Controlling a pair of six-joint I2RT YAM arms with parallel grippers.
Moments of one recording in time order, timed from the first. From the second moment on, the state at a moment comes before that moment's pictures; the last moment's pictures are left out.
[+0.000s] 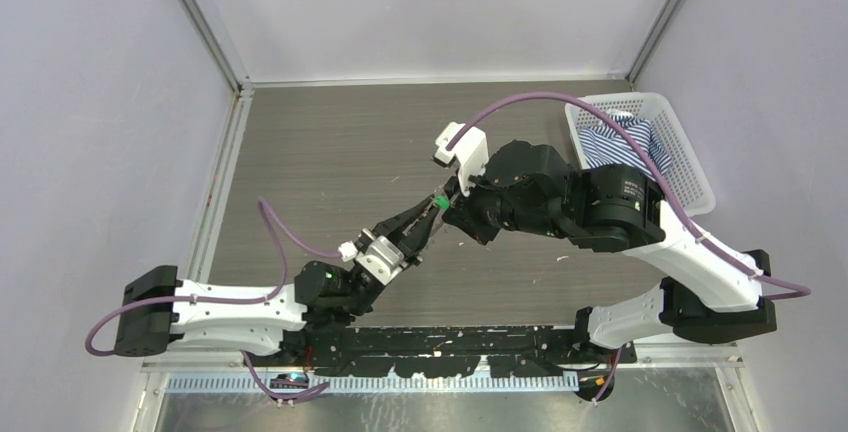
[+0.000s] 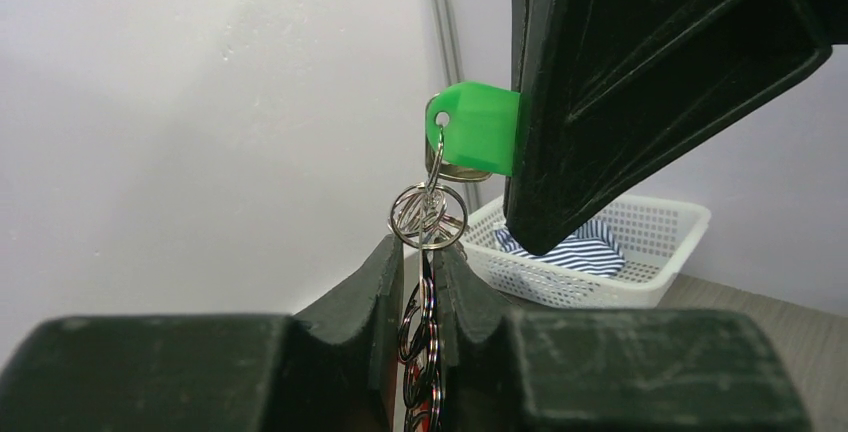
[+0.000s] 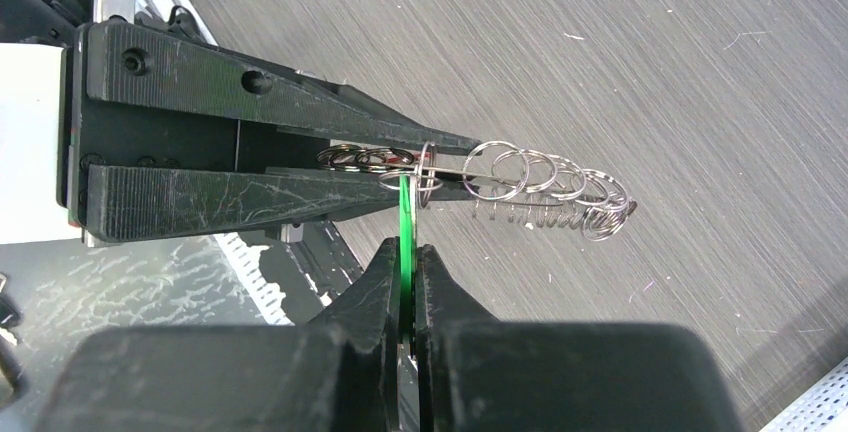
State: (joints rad) left arm -1.40 1.02 0.51 1.17 -0.52 0.57; right arm 1.27 1.32 1.91 -1.16 0.24 0.18
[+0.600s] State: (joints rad) left arm -1.40 0.99 0.51 1.07 -0.49 0.39; right arm 1.27 1.34 1.93 -1.20 0.24 0.19
